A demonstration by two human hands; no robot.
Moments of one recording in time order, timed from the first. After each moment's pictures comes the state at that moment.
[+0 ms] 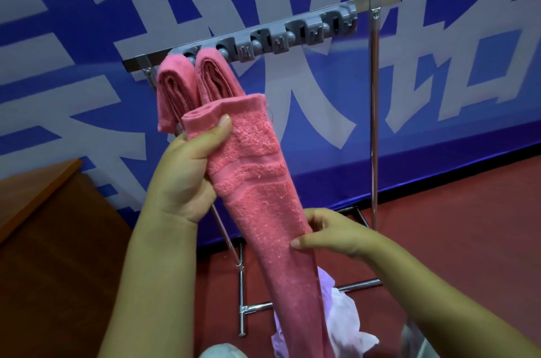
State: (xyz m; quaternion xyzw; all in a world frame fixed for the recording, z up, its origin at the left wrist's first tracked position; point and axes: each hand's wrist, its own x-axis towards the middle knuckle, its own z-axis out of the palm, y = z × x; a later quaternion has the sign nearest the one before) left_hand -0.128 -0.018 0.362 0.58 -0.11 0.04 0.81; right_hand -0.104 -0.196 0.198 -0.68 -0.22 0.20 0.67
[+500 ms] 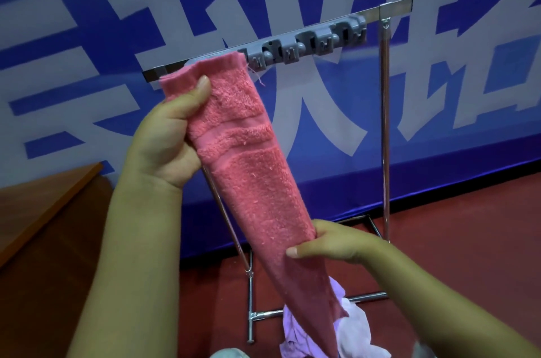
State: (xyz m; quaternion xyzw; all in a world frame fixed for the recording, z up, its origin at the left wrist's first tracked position) left_hand -0.124 -0.007 0.412 0.57 -0.11 0.05 0.81; right_hand -0.101 -0.183 0.206 -0.71 -0.20 0.26 0.62
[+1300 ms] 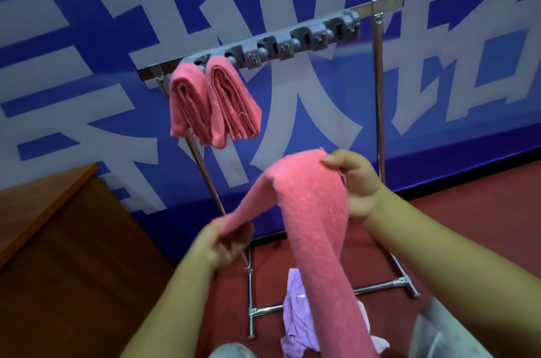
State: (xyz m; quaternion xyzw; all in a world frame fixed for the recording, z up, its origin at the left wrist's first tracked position) left_hand -0.068 0.056 0.197 0.57 0.27 -0.10 0.77; right_hand -0.097 -0.210 0.273 -0.34 -0.27 0.28 0.86
